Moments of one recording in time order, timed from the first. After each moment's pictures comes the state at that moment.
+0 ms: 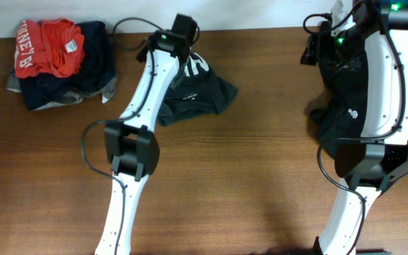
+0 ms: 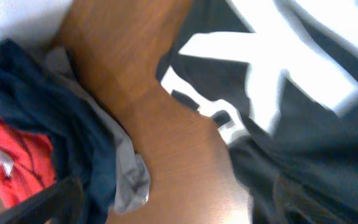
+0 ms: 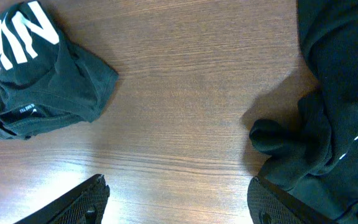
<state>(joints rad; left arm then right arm) -0.35 2.60 2.65 -1.33 -0.50 0.37 -0.11 2.22 2.58 -1.64 -0.25 0.03</state>
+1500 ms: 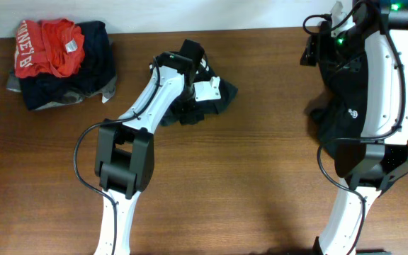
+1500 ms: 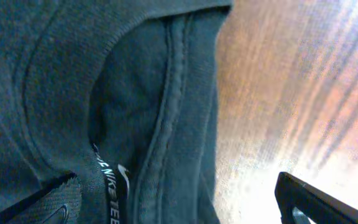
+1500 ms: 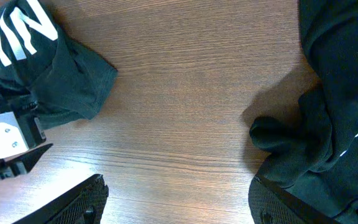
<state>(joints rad) -0.40 2.35 2.04 -1.09 0.05 0.97 -0.11 2.22 2.58 -1.65 -0.25 0.02</state>
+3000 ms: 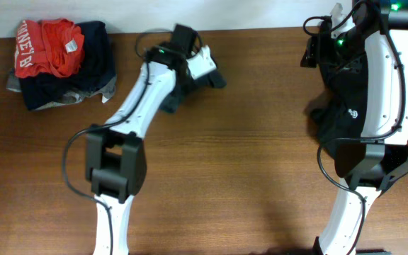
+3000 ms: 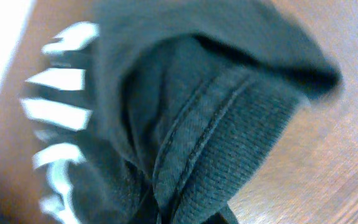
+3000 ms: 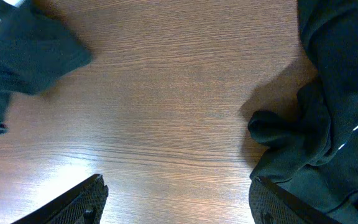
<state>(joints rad) -0.36 2.28 2.07 -0.92 -0.02 0.67 -0.11 2.22 2.58 -1.67 -0.24 0.02</state>
